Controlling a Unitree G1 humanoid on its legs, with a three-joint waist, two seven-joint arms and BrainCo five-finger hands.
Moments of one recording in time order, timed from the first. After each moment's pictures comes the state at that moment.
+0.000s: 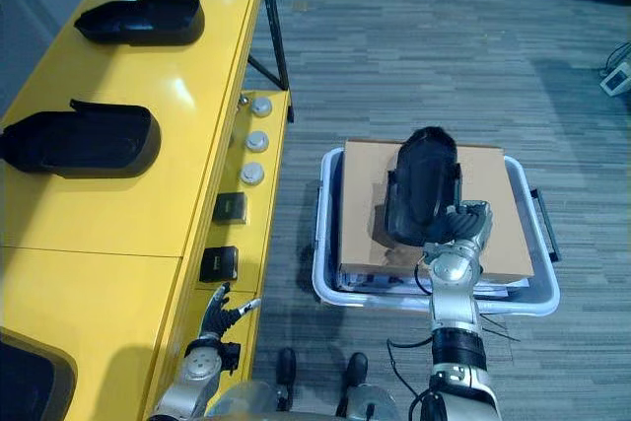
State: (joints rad) left arm 0.14 0.03 -0.13 0.26 0.08 -0.06 0.29; right arm -0.20 -0.09 -0.28 0.09 -0.39 0.11 -0.48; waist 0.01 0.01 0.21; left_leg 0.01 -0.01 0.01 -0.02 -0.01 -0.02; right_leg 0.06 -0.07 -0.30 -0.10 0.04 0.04
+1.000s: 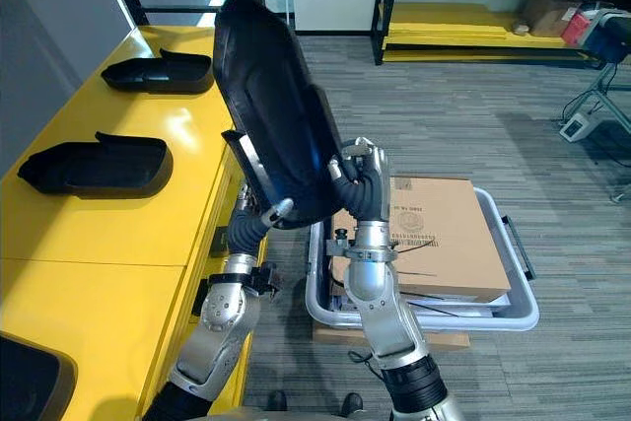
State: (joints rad) left arm -0.05 0.04 -0.43 -0.16 -0.33 -0.14 0.37; right arm -0.16 -0.08 0.37 -0.31 -0.49 -0.07 -0.45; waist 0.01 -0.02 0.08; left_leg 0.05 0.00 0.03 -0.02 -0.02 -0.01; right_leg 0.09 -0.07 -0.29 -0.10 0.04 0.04
